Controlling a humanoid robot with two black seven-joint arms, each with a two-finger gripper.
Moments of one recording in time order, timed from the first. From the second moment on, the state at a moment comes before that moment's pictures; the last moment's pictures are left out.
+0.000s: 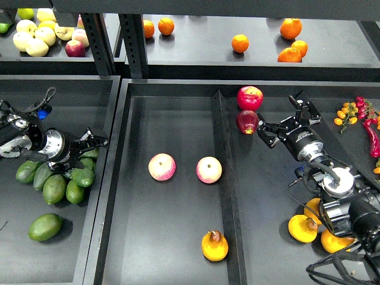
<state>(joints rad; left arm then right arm) -0.77 0.58 -0.57 -0.81 0.74 -0.49 0.49 0.69 0.02 1.24 0.27 0.05 0.58 -0.14</state>
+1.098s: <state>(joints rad) -0.43 0.00 -1.57 -0.93 0.61 -0.49 0.48 0.71 0.01 1.11 0.27 0.05 0.58 -0.25</state>
